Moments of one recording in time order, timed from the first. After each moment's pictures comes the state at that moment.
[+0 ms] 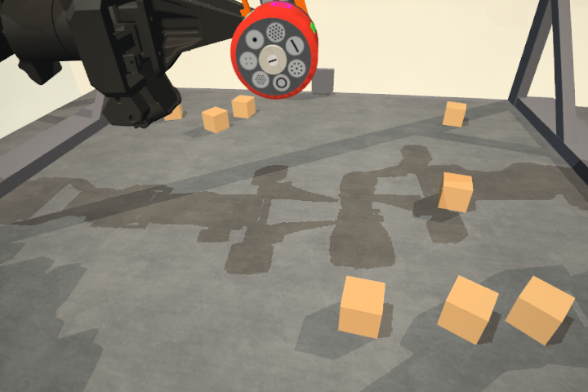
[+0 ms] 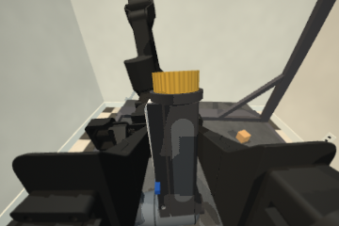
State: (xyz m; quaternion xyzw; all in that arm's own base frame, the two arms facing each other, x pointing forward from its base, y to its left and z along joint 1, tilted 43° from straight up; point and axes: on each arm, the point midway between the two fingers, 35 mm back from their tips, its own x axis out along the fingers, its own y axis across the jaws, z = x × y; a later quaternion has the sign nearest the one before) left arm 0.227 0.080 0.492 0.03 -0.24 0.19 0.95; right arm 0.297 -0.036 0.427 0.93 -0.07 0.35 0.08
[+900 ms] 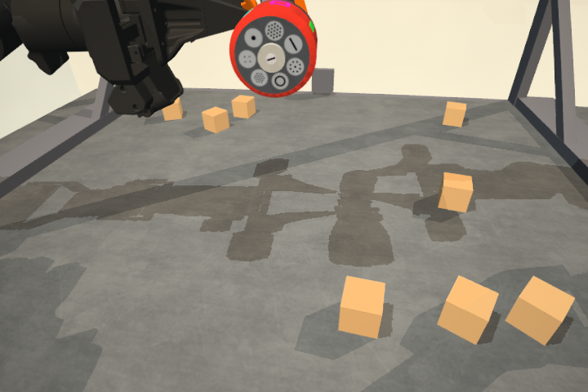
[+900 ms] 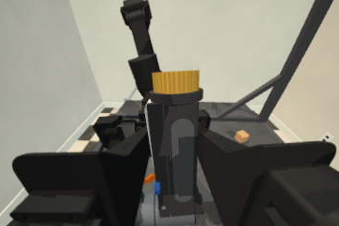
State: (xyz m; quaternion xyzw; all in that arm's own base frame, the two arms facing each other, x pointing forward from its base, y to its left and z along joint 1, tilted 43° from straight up) left arm 0.226 0.078 0.493 0.03 -0.24 0.18 0.95; right arm 0.296 -0.020 0.427 0.93 -0.07 0.35 0.08
